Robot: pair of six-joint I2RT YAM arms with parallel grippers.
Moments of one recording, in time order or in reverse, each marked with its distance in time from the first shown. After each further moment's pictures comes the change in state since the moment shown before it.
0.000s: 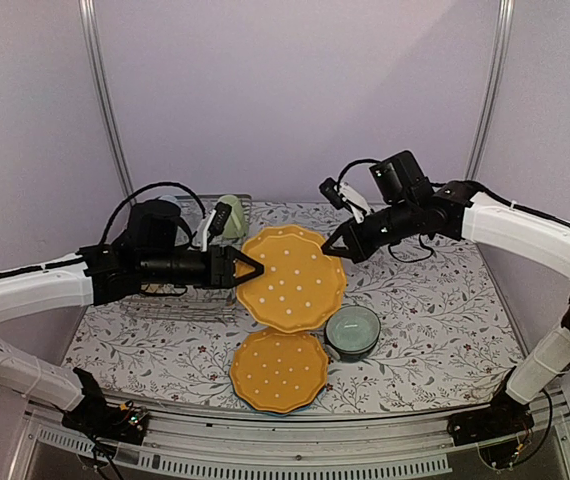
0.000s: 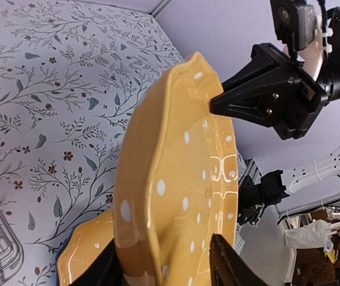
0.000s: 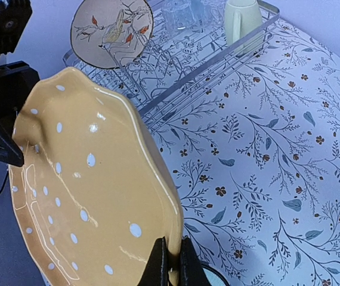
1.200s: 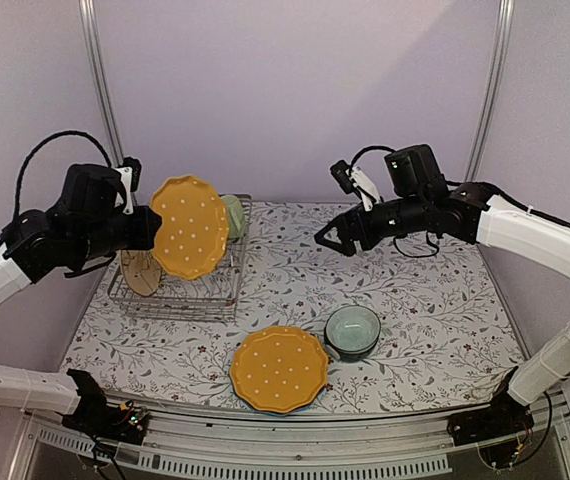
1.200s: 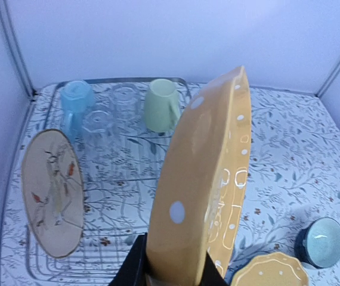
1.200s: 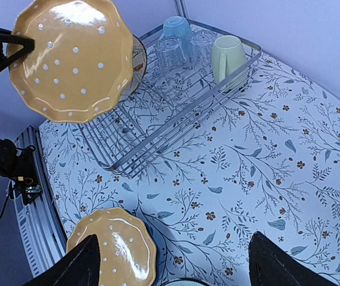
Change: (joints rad) left arm 0.091 -0.220 0.257 -0.600 -0.740 0.229; right arm -0.004 -0.080 -0.049 0.111 0.056 0.035
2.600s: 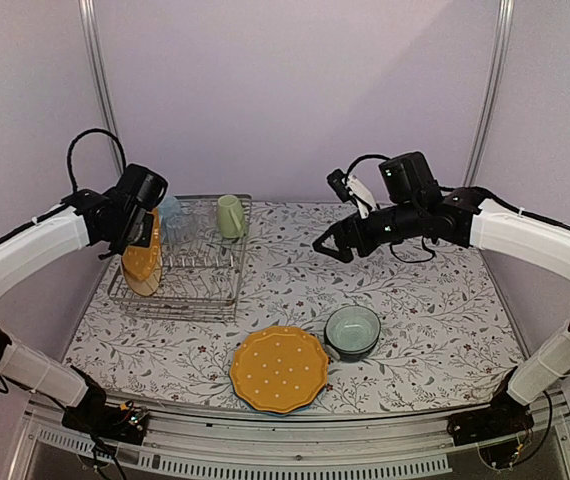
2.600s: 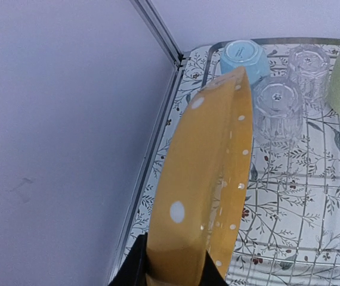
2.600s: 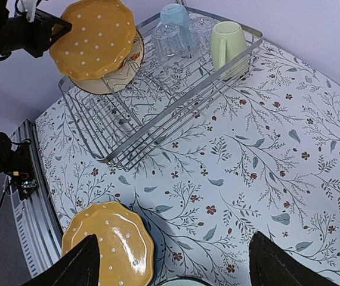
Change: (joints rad) left arm 0.227 0.342 0.074 -0.113 -0.464 0.158; right arm 0.000 0.025 -0.024 0.016 -0.005 0.003
